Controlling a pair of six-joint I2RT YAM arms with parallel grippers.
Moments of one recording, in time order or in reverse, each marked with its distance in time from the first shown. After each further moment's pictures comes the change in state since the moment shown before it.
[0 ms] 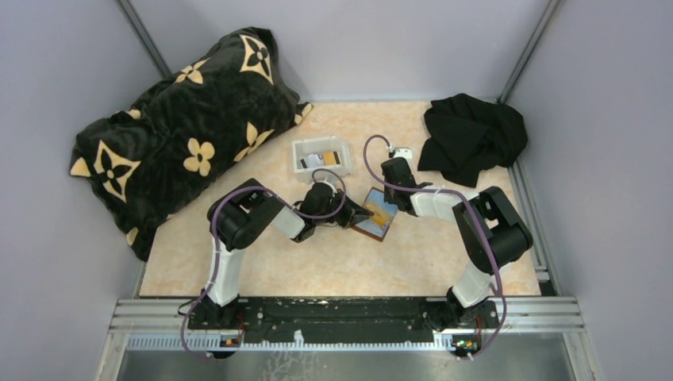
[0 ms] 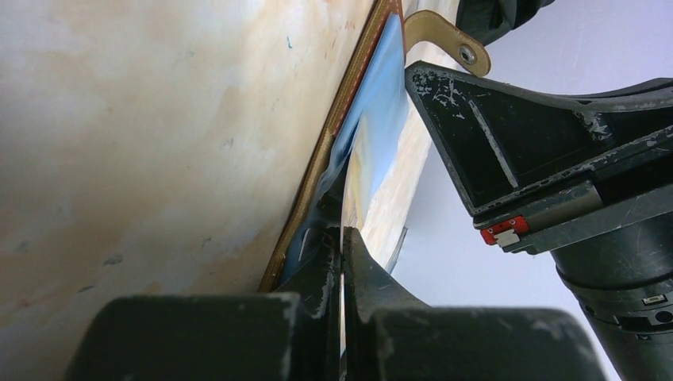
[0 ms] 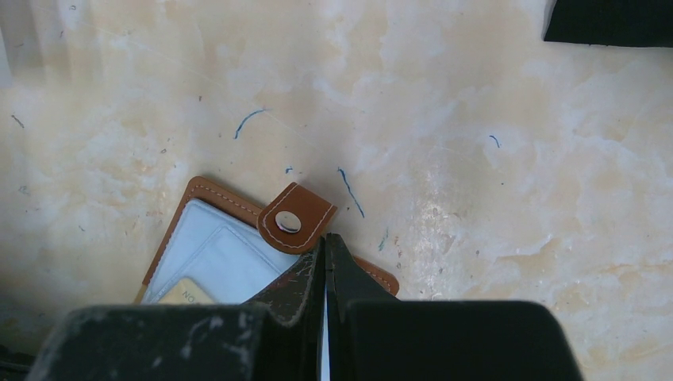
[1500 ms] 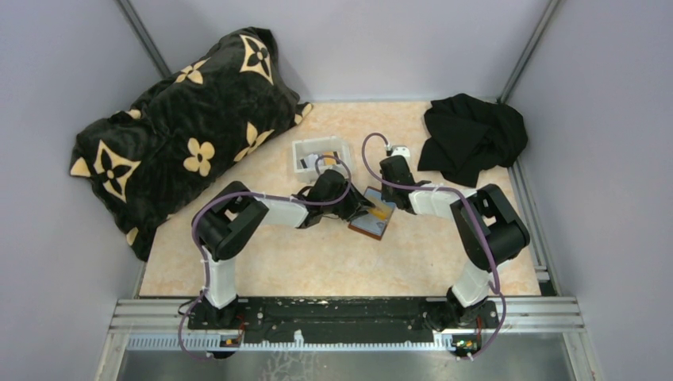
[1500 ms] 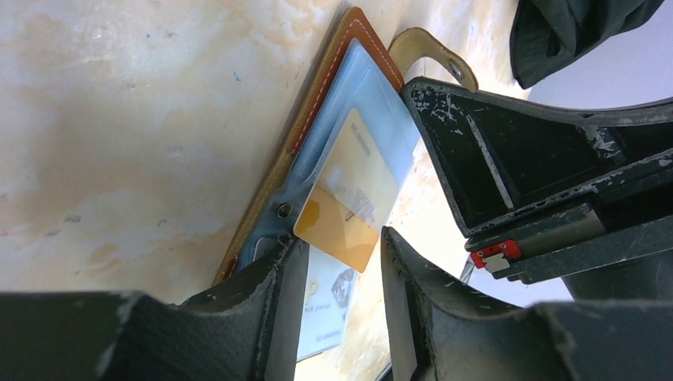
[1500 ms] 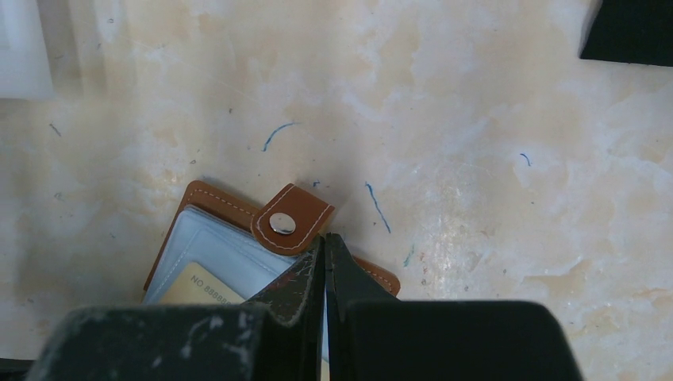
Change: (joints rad) left arm -0.042 -0.130 0.155 -0.472 -0.152 0.166; right arm 0.000 0.024 0.025 0.011 -0.032 0.003
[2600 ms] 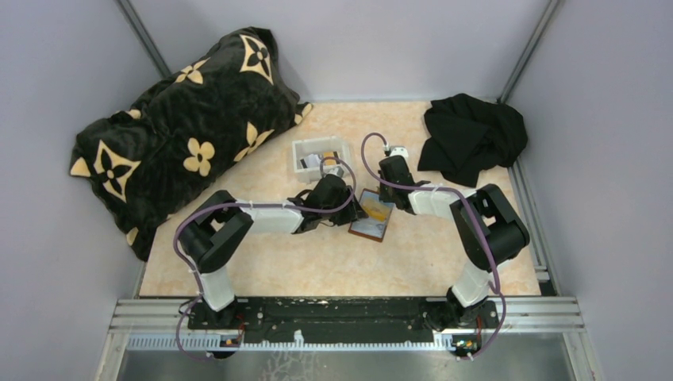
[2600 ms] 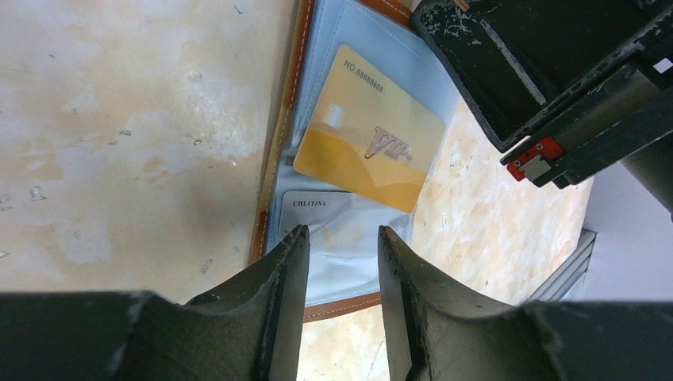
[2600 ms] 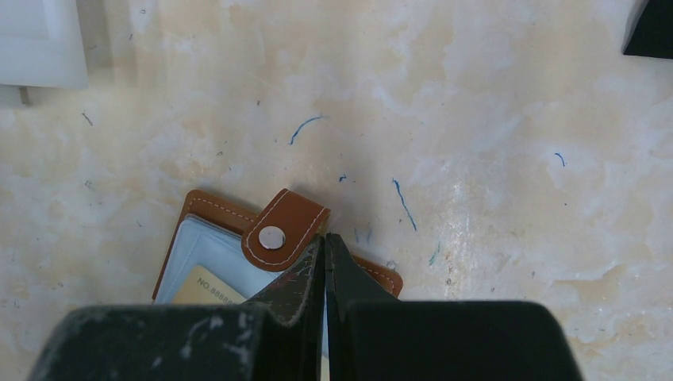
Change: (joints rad) left arm -0.054 -0.134 -0.031 -0.182 -0.098 0.275; right arm 0.001 0.001 0.000 0.007 -0.050 0.016
